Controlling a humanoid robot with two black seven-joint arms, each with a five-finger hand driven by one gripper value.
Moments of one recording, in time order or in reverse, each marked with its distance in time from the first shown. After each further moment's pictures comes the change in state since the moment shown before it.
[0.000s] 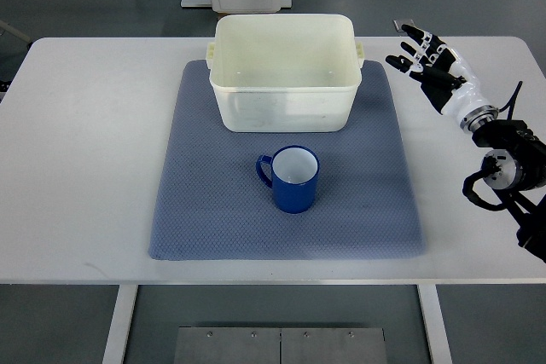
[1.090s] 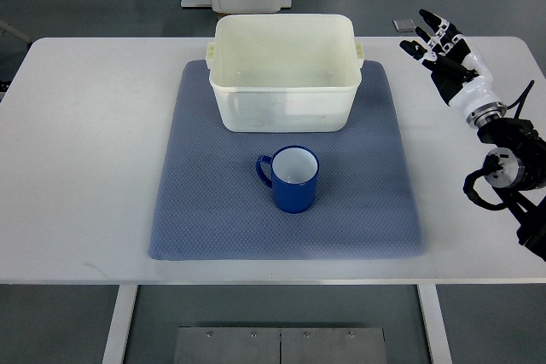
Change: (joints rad) left arm 0.000 0.000 0.000 0.000 0.000 0.000 0.000; right arm 0.026 -0.007 -0.010 -0.005 0.063 -0.011 0.086
